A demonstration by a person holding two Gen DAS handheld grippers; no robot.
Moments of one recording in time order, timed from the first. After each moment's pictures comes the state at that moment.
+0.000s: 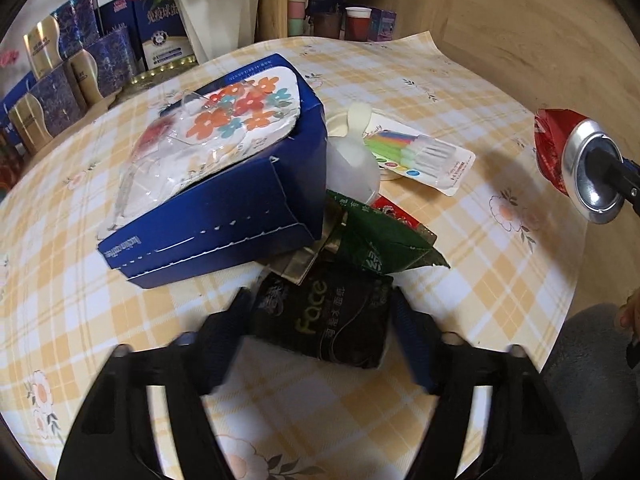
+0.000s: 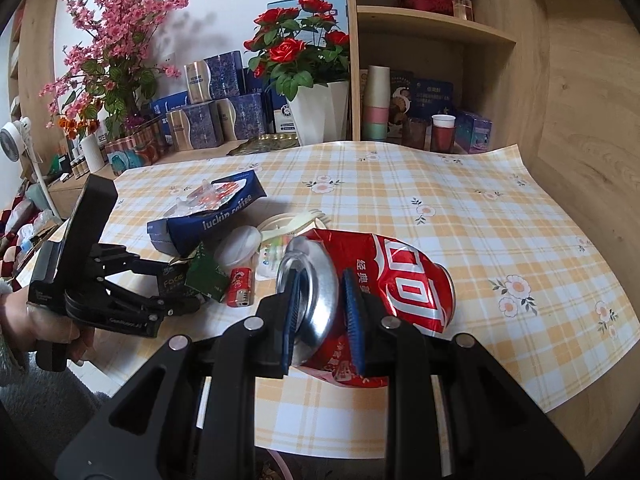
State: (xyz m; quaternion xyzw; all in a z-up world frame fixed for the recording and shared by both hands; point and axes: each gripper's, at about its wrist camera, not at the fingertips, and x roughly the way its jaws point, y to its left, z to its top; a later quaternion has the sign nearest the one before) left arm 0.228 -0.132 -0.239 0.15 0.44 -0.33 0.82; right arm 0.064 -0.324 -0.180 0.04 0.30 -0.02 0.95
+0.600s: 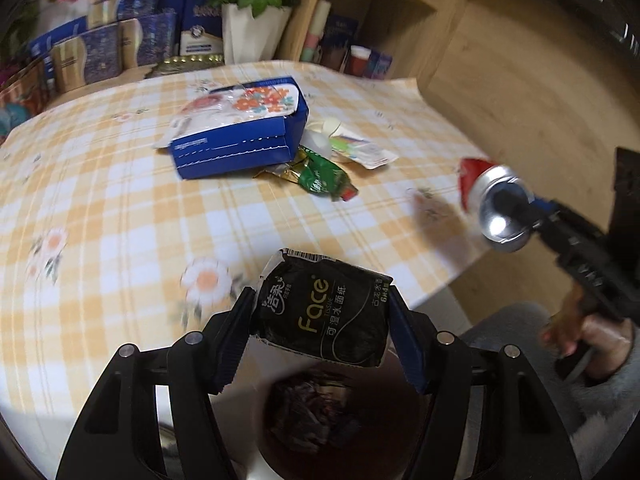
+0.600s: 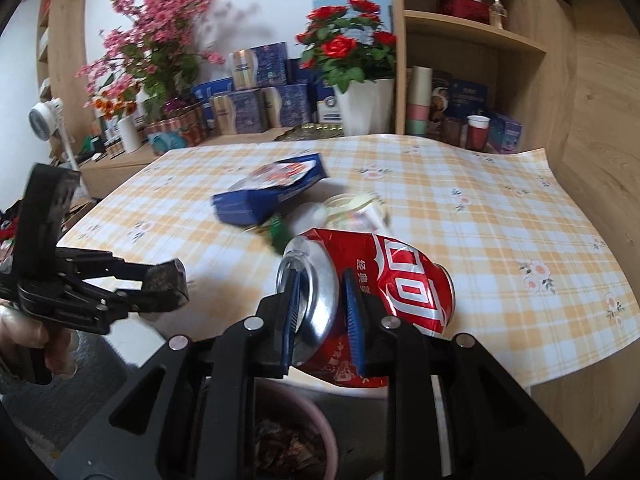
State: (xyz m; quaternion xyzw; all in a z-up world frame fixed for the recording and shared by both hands) left arm 0.107 -0.047 -0.194 0.01 0.43 -0.34 0.84; right arm 0.009 -0.267 -0.166 0.02 0.31 0.05 0.95
